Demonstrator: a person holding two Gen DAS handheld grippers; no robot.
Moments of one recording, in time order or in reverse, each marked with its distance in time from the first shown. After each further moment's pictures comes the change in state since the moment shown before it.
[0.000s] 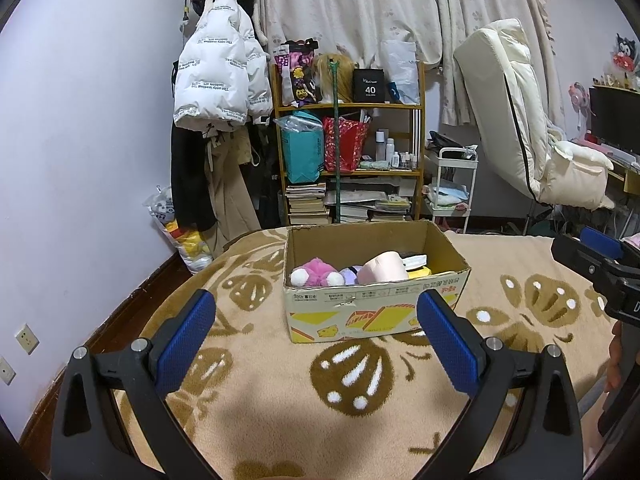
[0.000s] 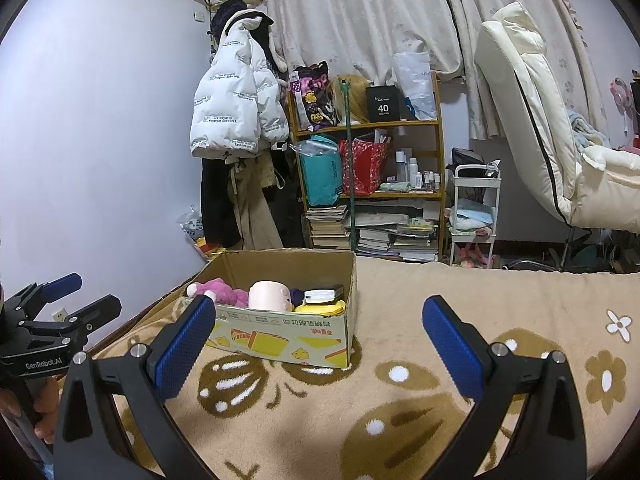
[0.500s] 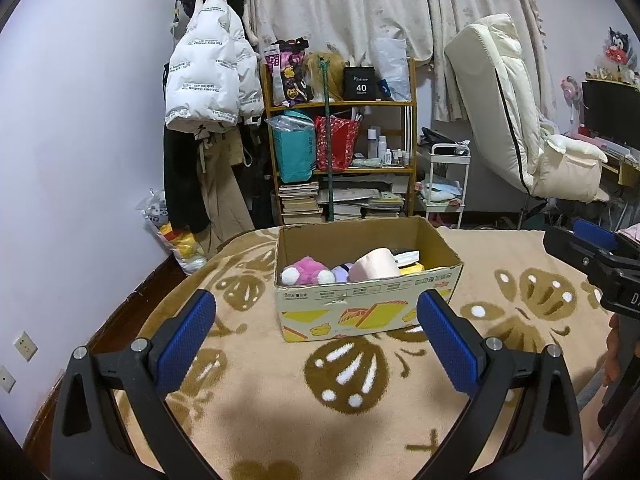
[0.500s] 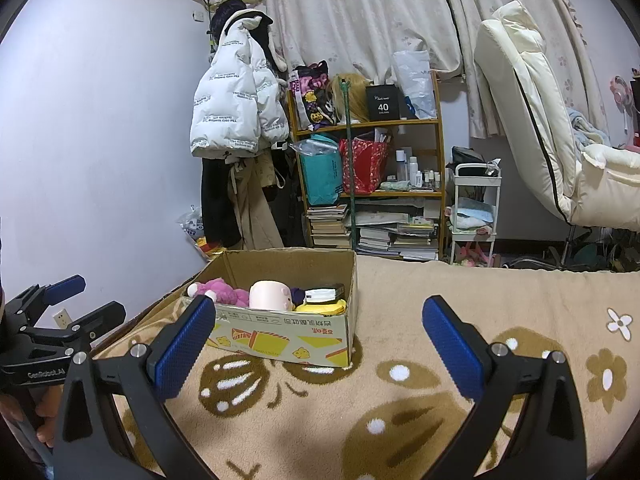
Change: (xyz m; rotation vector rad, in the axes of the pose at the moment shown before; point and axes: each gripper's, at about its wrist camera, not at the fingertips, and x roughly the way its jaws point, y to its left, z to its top) left arm 0.000 -0.001 -0.006 0.021 0.003 -0.025; right arm 0.000 -0.001 0.001 0.000 -0.002 0.003
